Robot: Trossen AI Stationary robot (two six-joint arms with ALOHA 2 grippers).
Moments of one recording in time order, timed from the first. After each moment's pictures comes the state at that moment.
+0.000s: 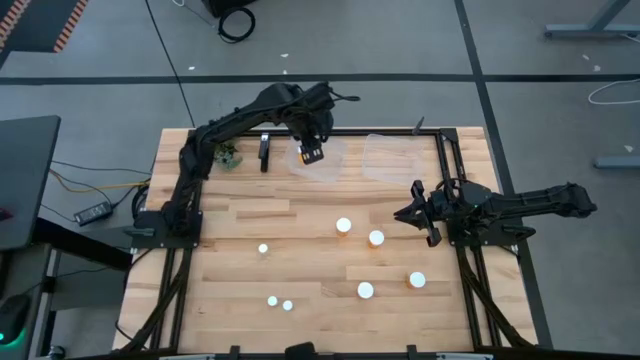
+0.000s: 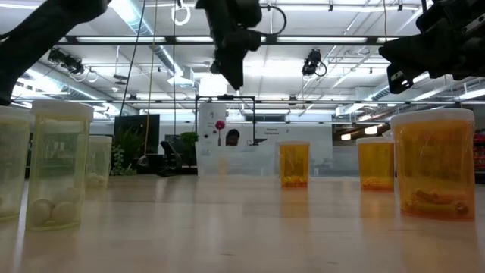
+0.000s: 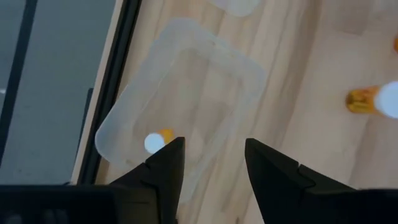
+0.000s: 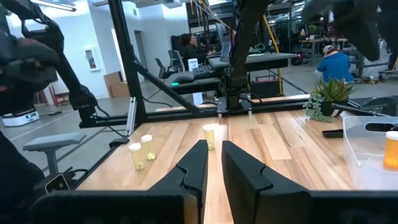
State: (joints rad) left arm 0.44 2.12 2.31 -1.37 -0.02 0.19; right arm 0.02 0.29 0.02 0.34 -0.11 0.13
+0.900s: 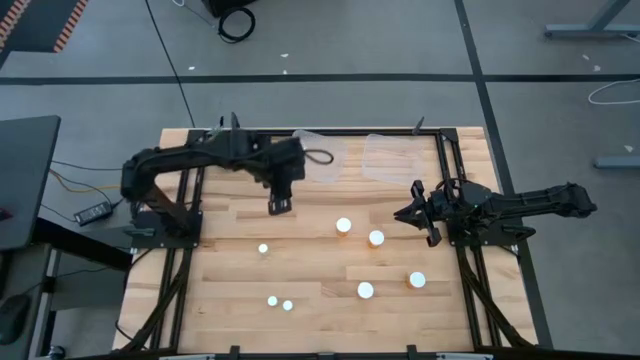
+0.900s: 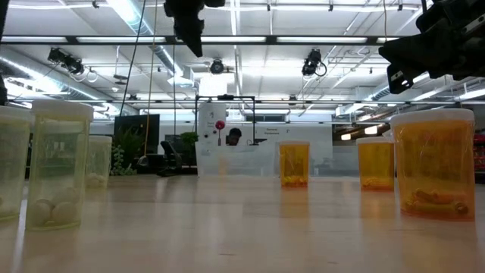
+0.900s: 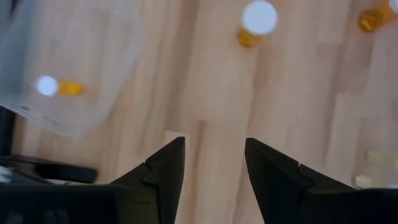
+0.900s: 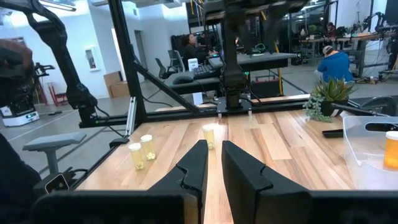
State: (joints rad) left arm 0.13 1.63 1.70 -1.24 -0.03 -0.01; right arm 0.02 0.29 0.02 0.33 -0.11 0.13
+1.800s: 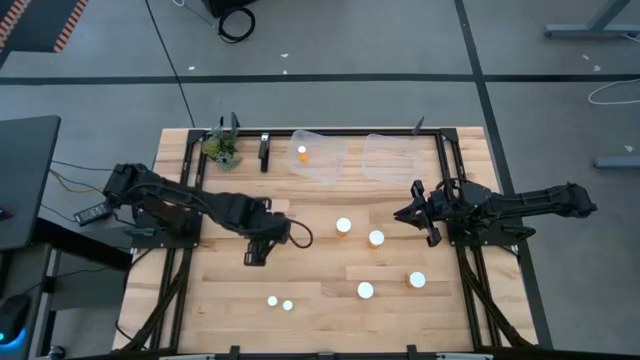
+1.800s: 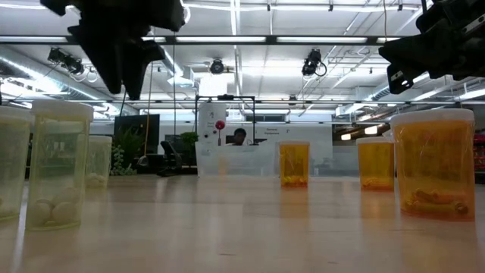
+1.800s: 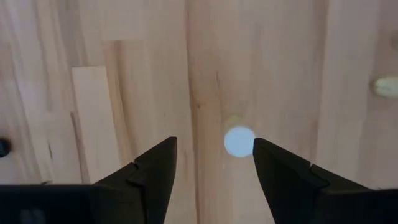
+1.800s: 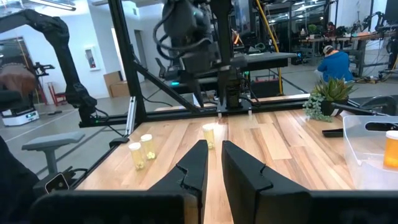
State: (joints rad) left arm -0.23 1.54 1.22 -1.08 -0.13 -0.16; right arm 0.02 0.29 0.02 0.33 -0.11 0.13
